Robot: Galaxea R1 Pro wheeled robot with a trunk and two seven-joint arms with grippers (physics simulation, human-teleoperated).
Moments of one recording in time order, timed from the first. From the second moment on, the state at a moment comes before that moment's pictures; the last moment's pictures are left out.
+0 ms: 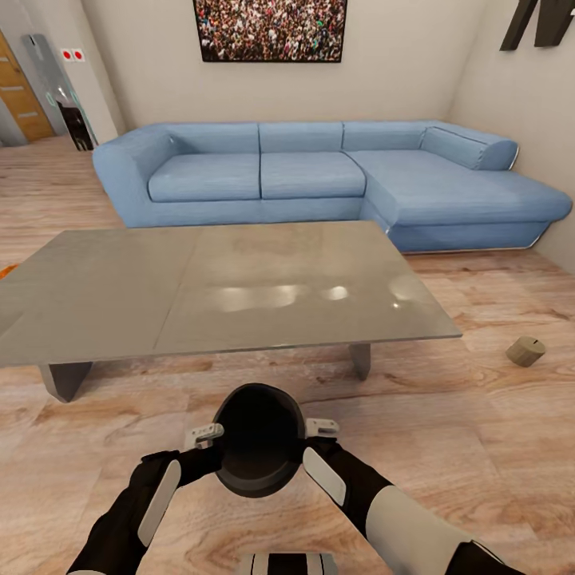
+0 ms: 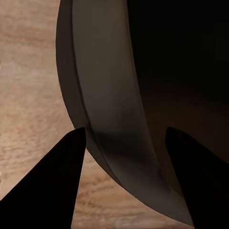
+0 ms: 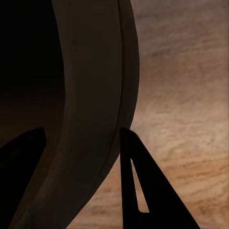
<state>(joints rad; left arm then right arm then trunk) -0.40 -0.01 -0.01 -1.06 0.34 0.73 0.03 -0.73 0.17 0.73 -0.52 -0.87 0.35 -0.43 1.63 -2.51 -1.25</state>
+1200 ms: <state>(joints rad) -0.40 -0.01 -0.01 -1.06 0.35 0.73 0.03 -0.73 0.17 0.73 -0.53 -0.87 0.36 -0.44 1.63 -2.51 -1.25</state>
